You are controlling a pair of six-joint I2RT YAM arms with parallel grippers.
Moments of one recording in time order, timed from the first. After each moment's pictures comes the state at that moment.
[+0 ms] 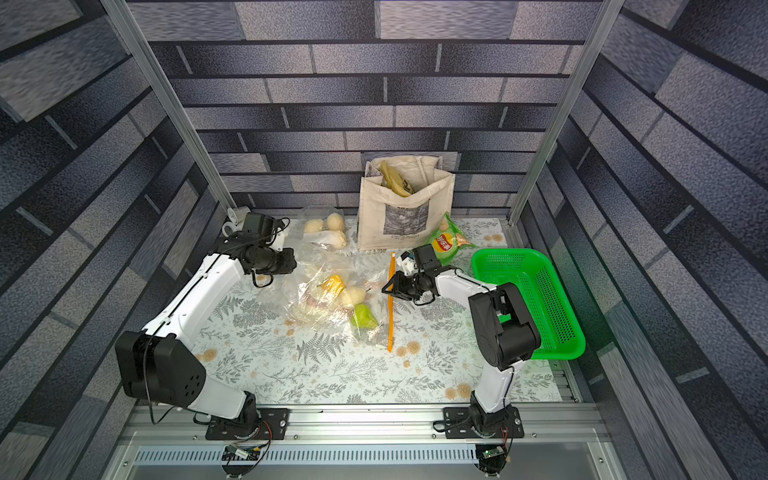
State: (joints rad) left arm -0.16 1.51 1.39 -0.89 0.13 -0.16; right arm 0.39 1.78 1.08 -0.26 -0.69 0.57
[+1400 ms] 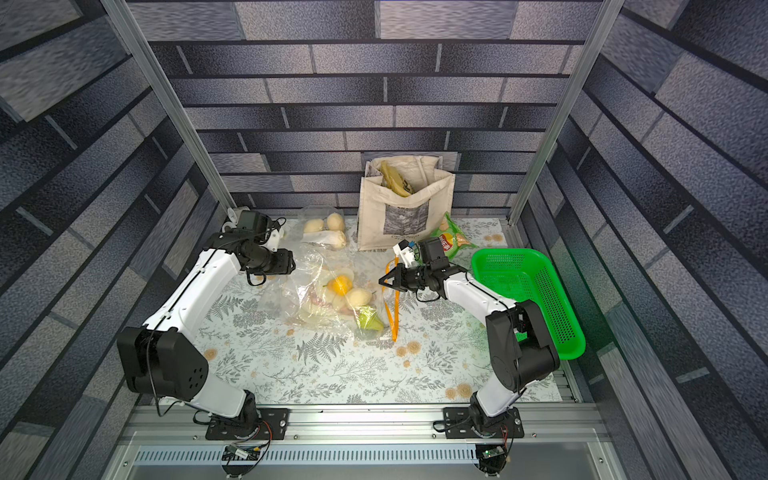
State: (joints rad) left arm -0.10 1.53 1.45 -0.97 0.13 -0.08; right arm 0.39 1.62 1.05 -0.19 -0.83 0.56
